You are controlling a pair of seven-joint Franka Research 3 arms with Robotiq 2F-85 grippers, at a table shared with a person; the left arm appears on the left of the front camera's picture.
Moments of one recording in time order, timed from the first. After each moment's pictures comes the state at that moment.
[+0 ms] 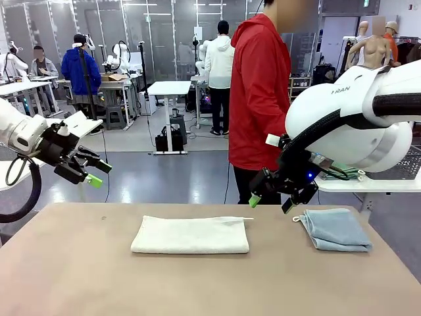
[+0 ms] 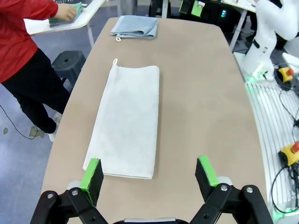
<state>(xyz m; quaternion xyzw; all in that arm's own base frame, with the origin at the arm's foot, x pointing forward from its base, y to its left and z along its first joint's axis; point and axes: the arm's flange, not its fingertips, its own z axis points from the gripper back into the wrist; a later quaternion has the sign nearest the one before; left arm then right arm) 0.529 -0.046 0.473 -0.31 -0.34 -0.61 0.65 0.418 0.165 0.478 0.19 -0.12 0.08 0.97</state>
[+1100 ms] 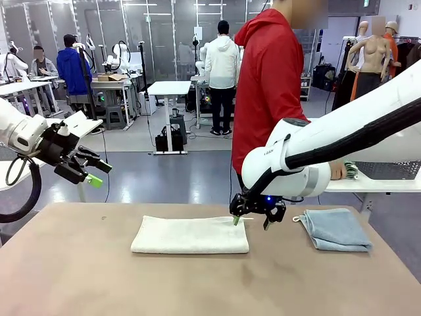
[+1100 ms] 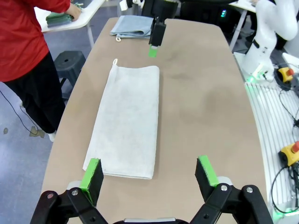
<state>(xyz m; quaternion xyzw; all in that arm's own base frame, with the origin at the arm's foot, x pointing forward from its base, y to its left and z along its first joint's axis) 0.529 -0.046 0.474 -0.31 -0.34 -0.61 0.65 0.522 0.213 0.357 0.11 -0.09 -0.01 0.99</state>
